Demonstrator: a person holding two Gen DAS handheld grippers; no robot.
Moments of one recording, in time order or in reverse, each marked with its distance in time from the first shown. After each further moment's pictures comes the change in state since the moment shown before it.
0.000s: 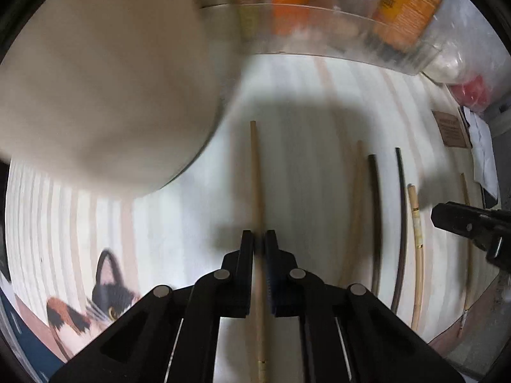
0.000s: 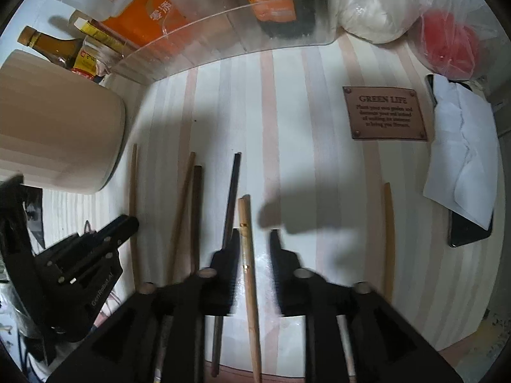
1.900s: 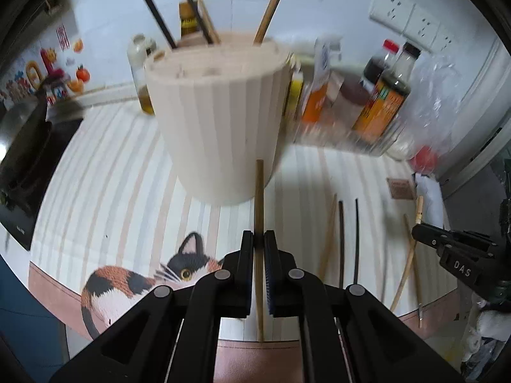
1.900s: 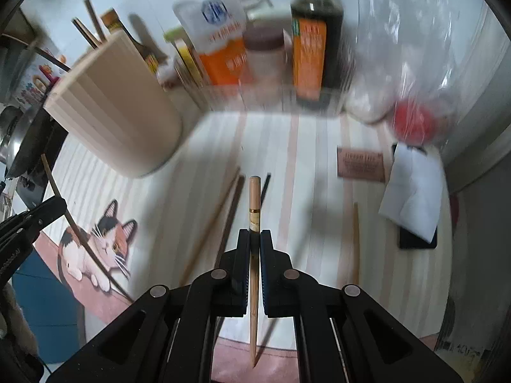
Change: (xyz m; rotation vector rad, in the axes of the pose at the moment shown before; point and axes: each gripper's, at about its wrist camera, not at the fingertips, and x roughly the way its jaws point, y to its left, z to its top) left arm -0.163 0.052 -0.046 -0.096 -0.311 -0.030; right arm -0.102 0.060 -0.053 -0.205 -0.283 -0.105
